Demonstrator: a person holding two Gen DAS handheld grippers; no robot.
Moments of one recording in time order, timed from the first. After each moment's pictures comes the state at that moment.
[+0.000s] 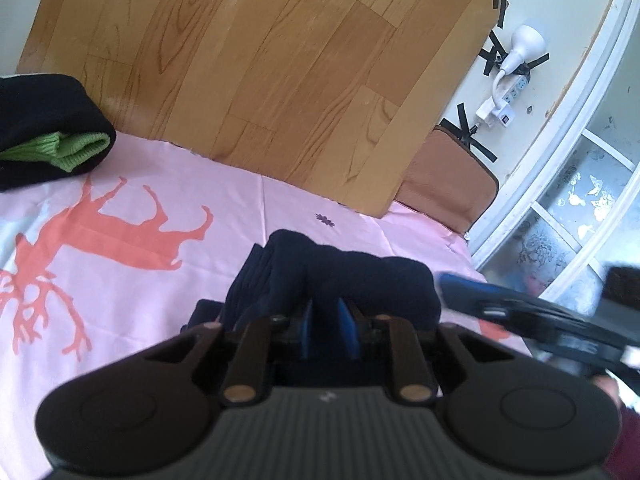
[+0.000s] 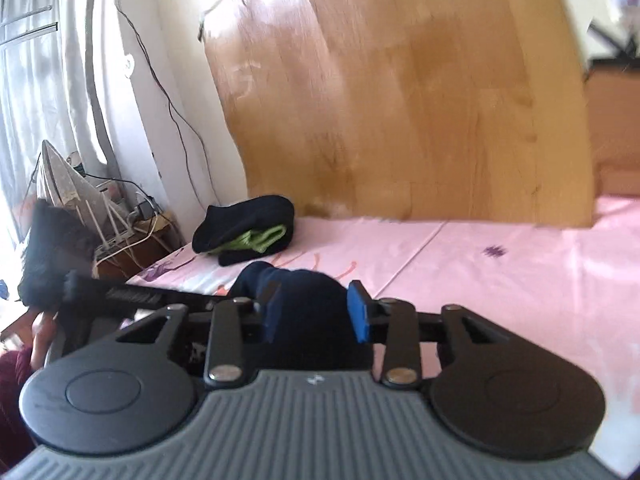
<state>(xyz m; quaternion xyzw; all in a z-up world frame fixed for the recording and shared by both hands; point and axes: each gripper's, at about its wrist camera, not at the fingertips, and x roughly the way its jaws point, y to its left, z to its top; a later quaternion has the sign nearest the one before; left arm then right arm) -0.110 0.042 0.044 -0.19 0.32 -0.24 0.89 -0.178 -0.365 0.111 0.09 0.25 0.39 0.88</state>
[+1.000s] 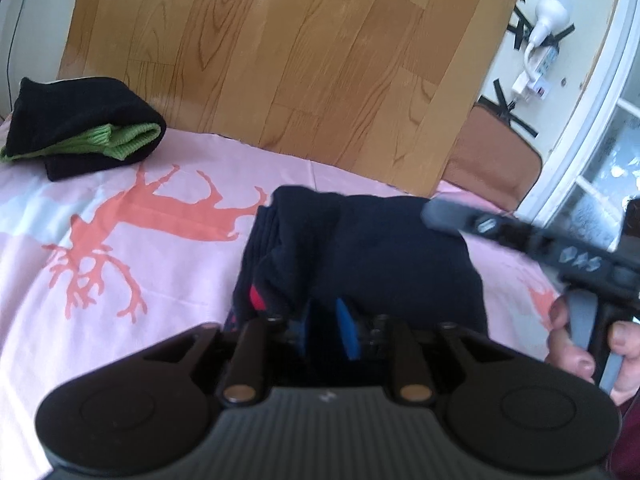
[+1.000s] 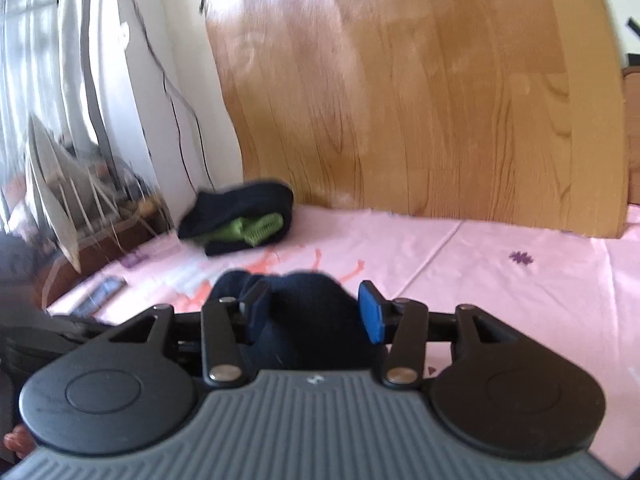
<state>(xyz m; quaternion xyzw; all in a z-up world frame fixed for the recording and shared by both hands) -0.135 0.048 0.029 -0.15 0.33 -0.18 0.91 -0.166 -0.337 0.099 0.08 0.23 0.38 0.89</state>
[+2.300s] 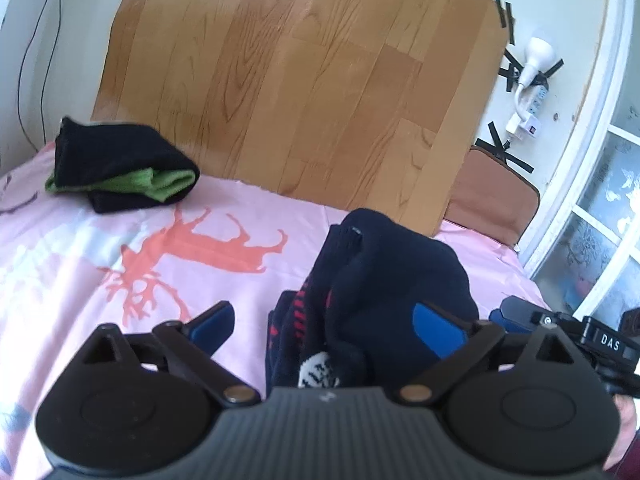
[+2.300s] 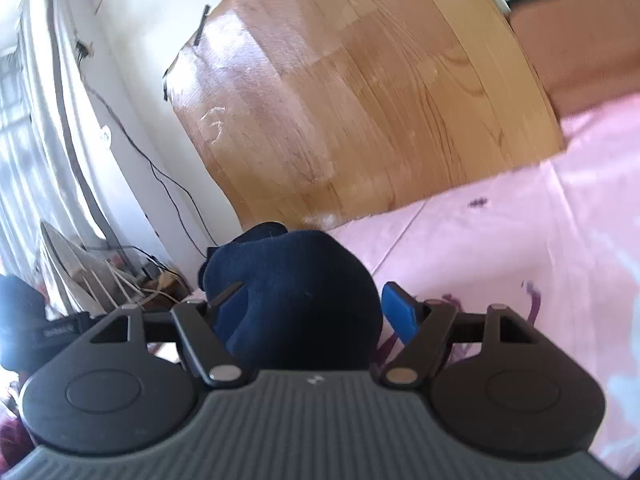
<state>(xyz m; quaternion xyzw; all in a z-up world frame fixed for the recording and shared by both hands) -0.176 0.069 0.048 -0.15 0.28 -0.16 0.94 -0.223 -0.394 0.062 0.24 0.22 0.34 0.88</state>
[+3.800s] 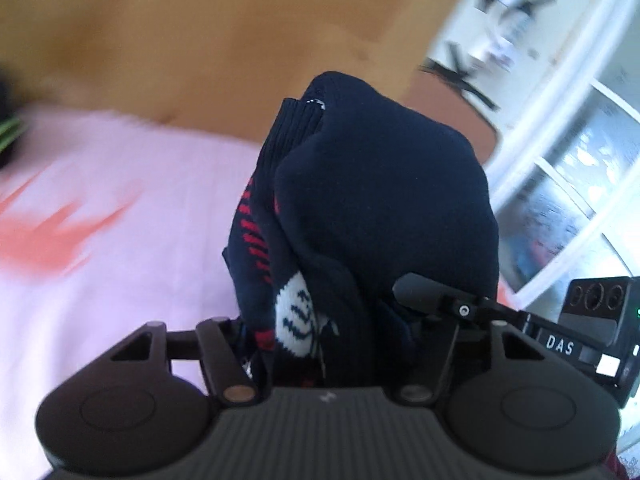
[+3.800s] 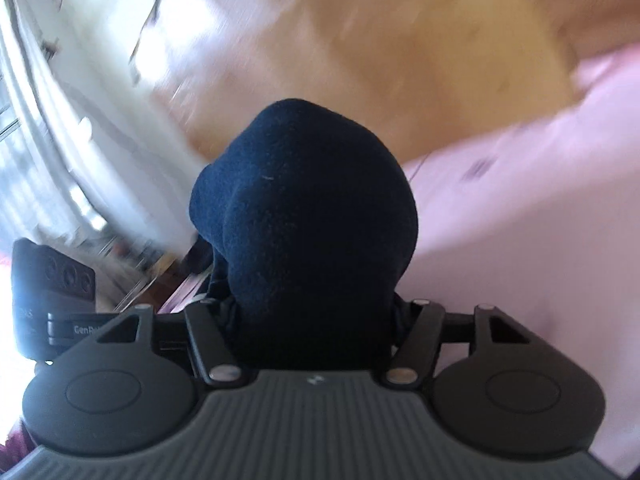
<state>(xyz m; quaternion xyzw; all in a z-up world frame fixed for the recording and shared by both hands) -0.035 -0.068 0.044 -0.14 0.38 -0.29 0.87 -0.150 -0.420 0.065 0.25 0.28 0.35 0.86</state>
